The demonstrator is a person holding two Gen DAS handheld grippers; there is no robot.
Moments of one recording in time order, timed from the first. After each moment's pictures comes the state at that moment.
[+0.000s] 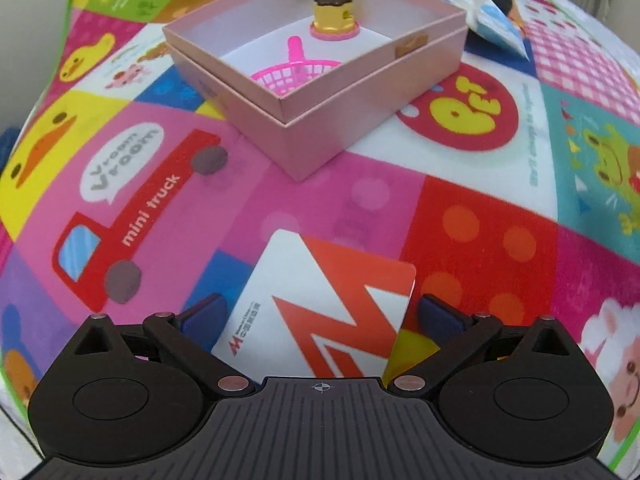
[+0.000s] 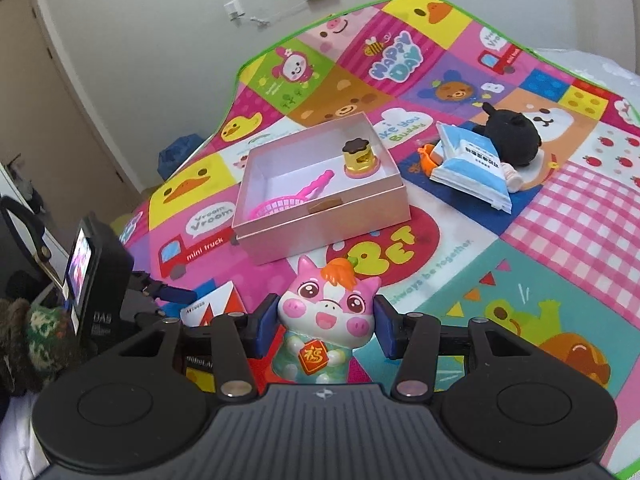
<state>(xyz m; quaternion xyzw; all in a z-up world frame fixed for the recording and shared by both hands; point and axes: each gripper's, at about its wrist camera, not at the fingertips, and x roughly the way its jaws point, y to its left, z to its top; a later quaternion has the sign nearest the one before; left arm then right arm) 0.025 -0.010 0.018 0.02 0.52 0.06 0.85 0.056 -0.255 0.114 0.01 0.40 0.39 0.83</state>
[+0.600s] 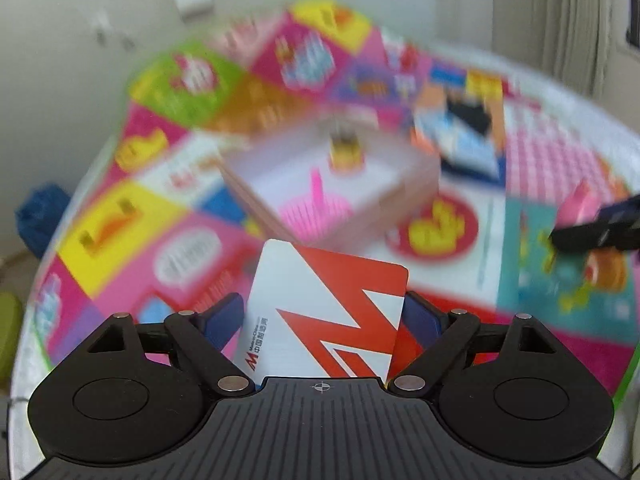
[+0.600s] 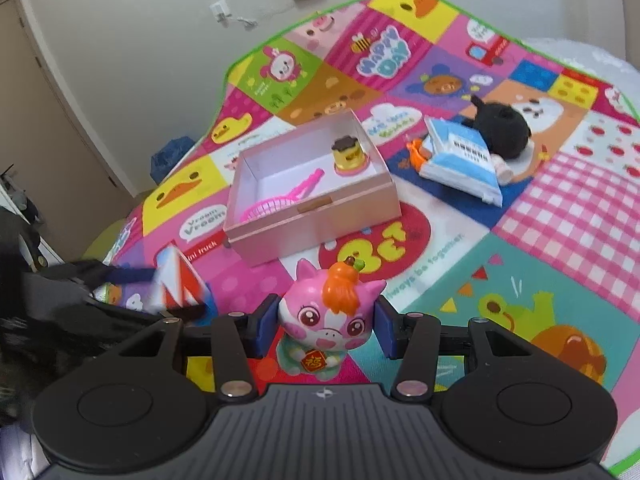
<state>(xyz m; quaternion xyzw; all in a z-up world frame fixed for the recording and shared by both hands) -0.024 -0.037 0.119 0.04 0.37 0.10 0.92 0.061 -0.262 0.121 0.02 0.40 0.38 0.84</state>
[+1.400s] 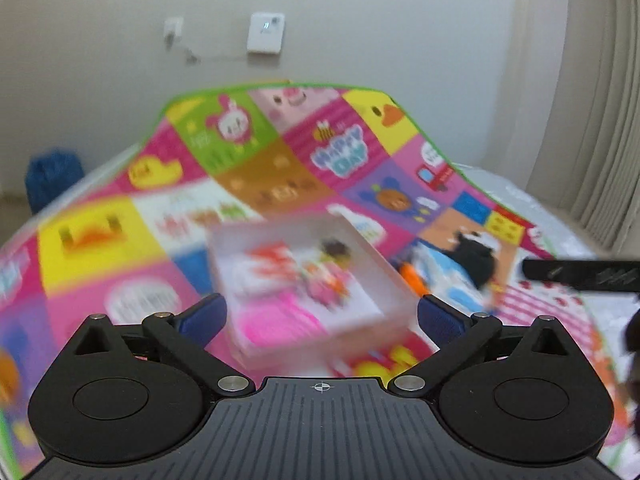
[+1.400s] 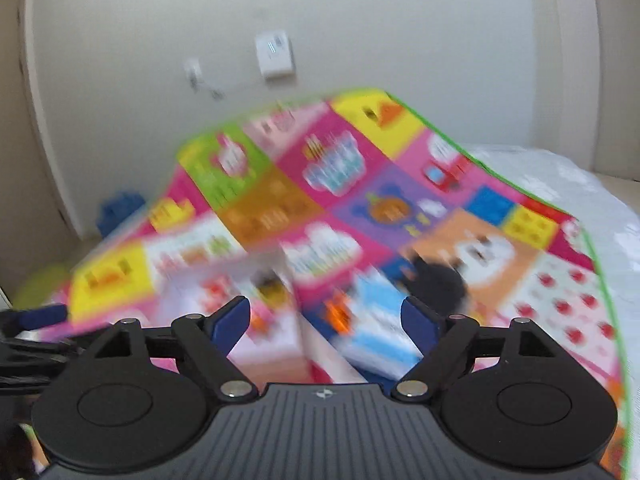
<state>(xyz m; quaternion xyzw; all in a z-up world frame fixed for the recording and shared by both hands) 0.030 -0.066 0.125 -0.13 0.25 0.16 0.95 0.154 -0.257 0.164 -0.04 0.30 0.30 0.90</state>
